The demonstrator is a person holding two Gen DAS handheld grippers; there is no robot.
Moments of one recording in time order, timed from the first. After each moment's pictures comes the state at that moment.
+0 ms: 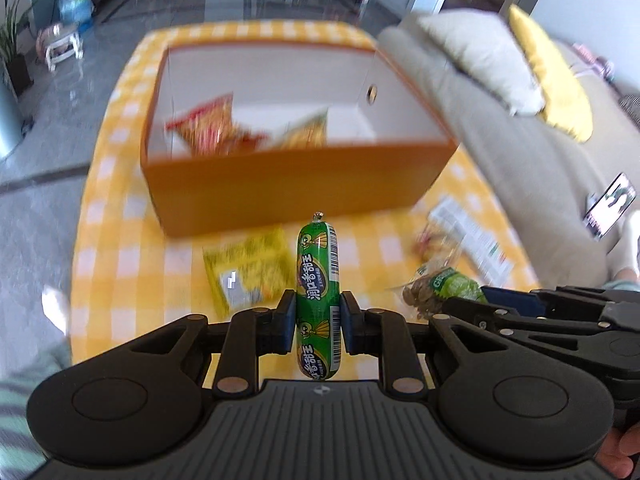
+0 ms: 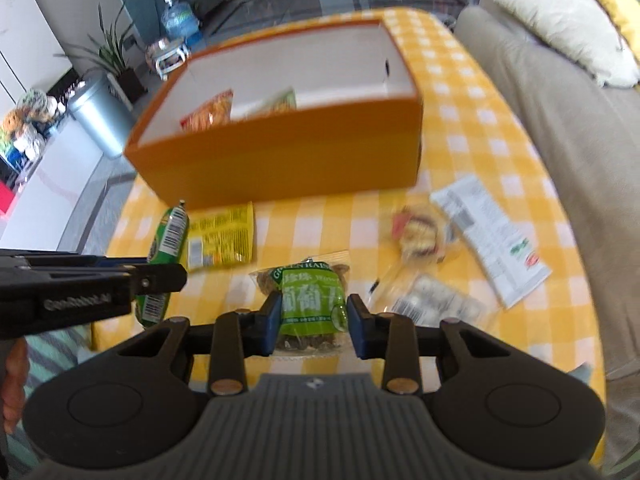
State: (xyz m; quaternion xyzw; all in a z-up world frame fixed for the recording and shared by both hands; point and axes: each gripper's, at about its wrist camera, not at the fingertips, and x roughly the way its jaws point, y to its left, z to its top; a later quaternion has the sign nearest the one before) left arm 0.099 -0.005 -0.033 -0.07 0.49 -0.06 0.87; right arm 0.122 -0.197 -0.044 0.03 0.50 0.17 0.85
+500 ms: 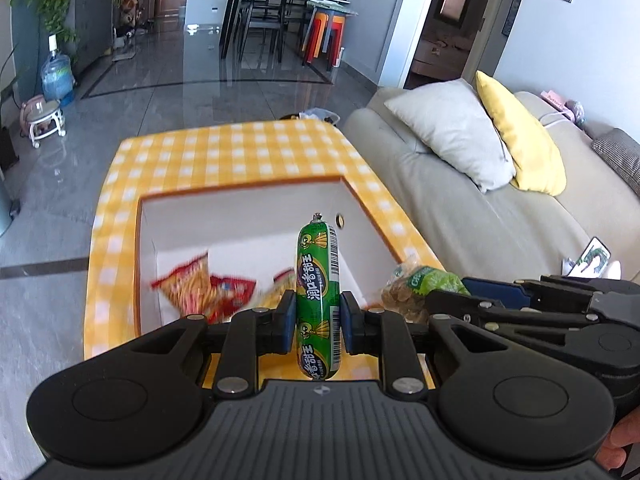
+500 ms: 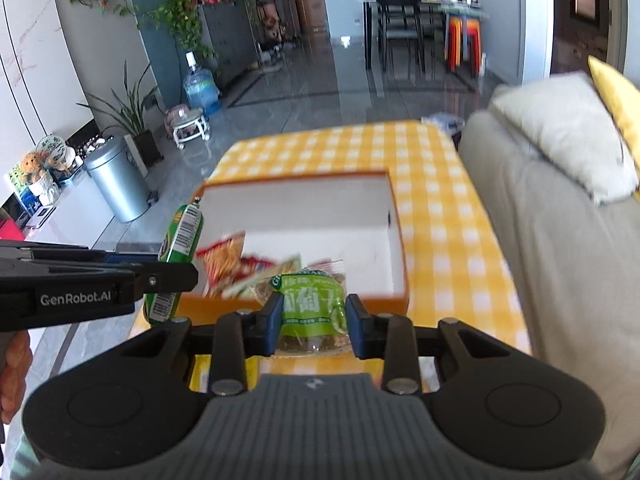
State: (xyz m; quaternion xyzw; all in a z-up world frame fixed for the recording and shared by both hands) left arm 0.169 -0.013 0.044 -0.05 0.41 -0.09 0.91; right arm 0.186 -0.200 0.050 0.02 0.39 0.19 0.90
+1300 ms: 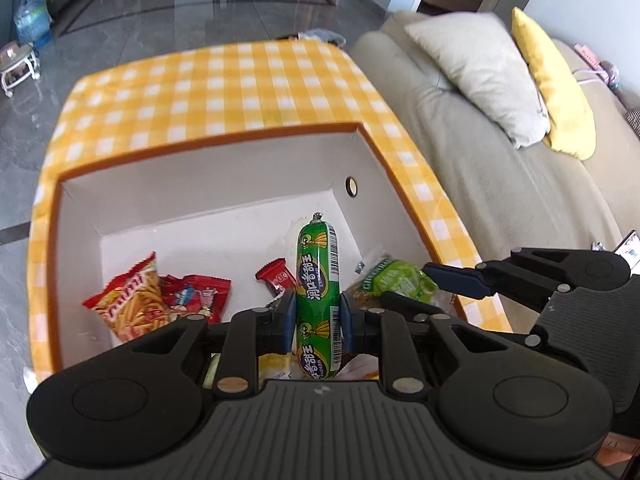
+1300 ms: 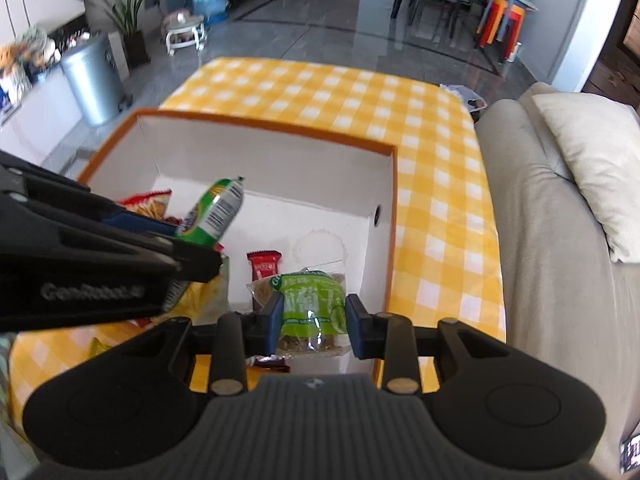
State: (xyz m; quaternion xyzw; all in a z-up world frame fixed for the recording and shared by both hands) left arm 0.285 -0.027 -0.034 -0.06 0.53 -0.10 0.84; right arm 0.314 -0.157 -0.026 -0.13 0.47 0.19 0.85
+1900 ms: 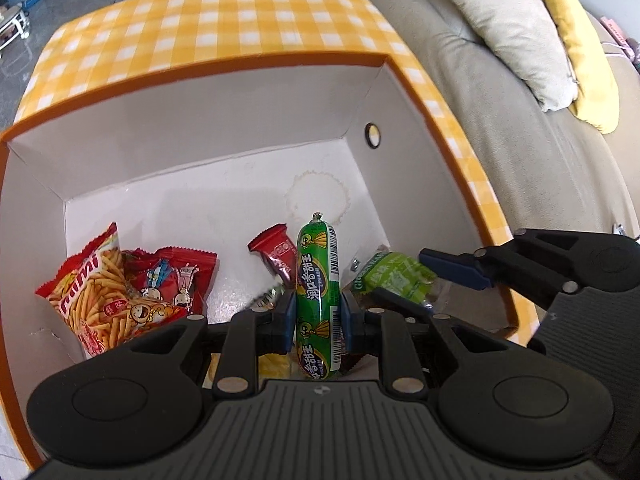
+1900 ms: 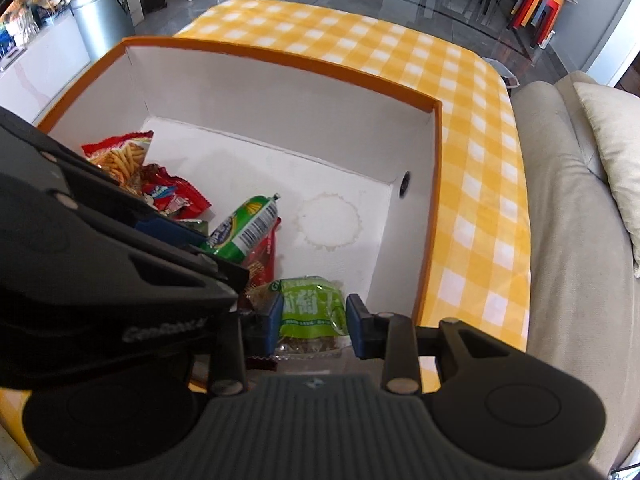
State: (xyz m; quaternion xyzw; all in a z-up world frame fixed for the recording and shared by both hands) left arm 0.317 -0.030 -0.086 -0.06 0.60 -0.09 0.80; right arm 0.342 -0.139 -0.075 -0.18 0.52 0.21 0.81
